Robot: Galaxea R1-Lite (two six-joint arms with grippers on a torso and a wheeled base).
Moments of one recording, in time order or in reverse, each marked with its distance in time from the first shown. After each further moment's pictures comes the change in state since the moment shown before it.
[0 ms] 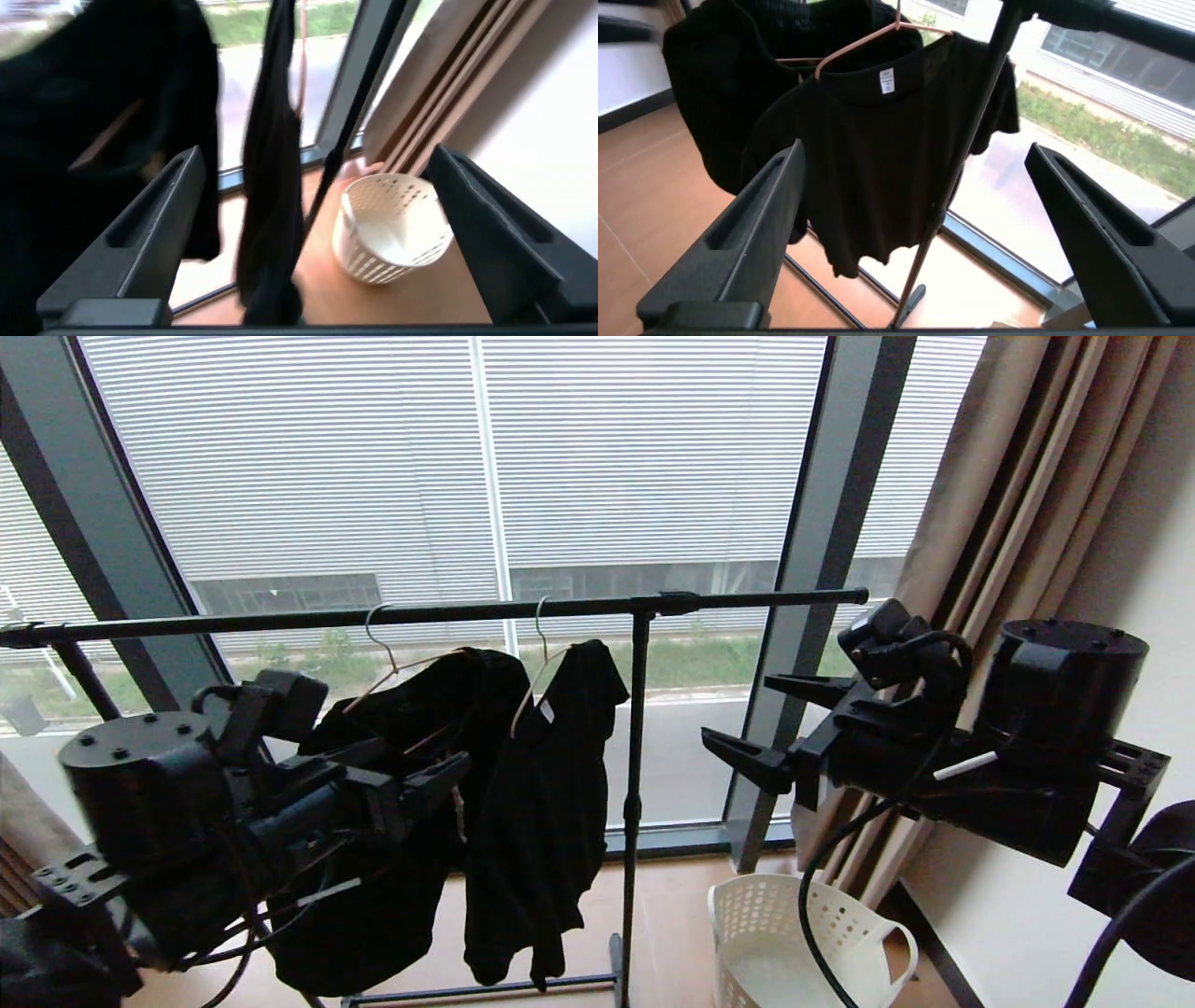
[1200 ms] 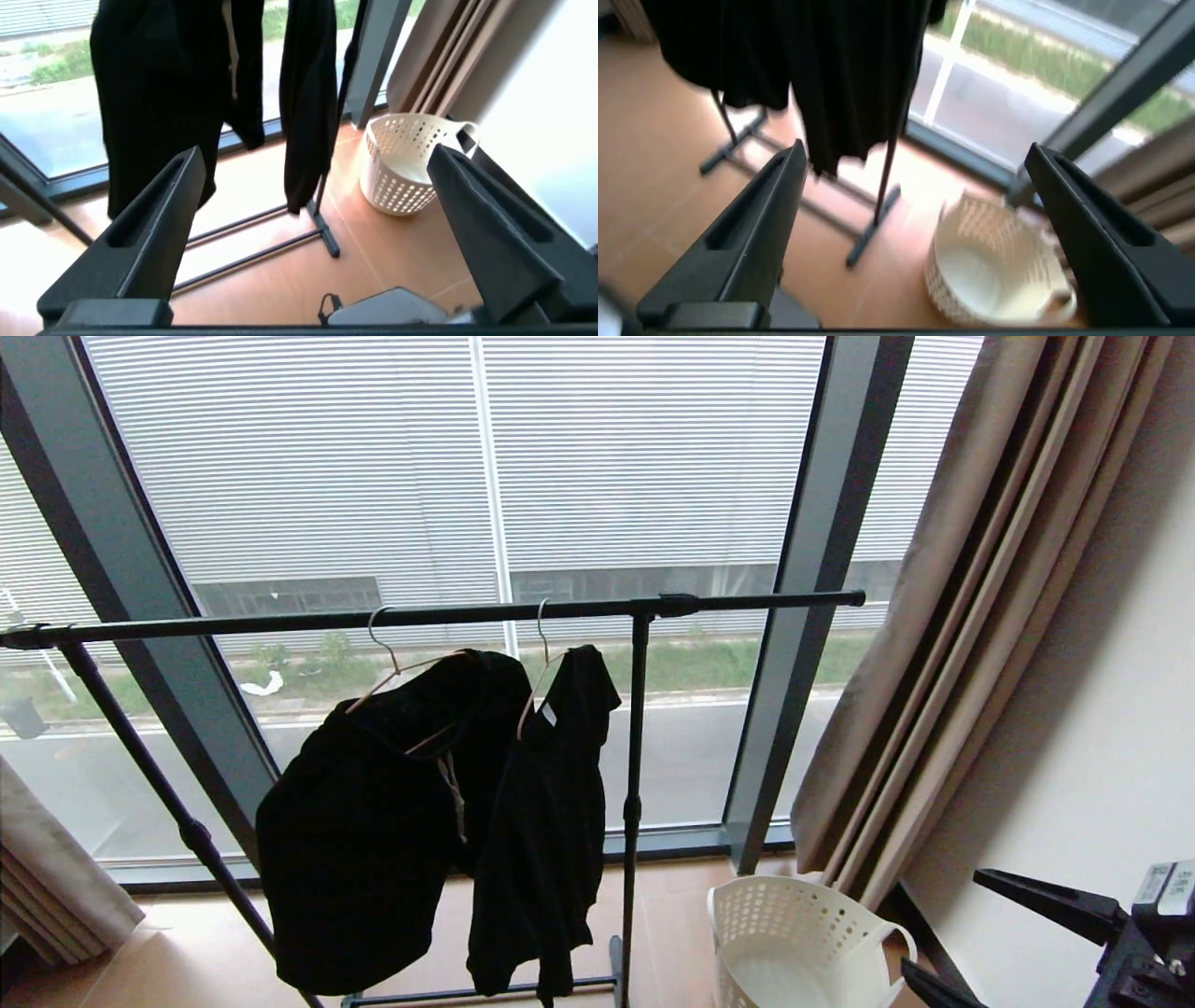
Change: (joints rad) left arm 0.075 -1.442 0.302 1.170 -0.003 0.070; right arm 0.060 -0.591 0.640 0.090 -0.250 0.001
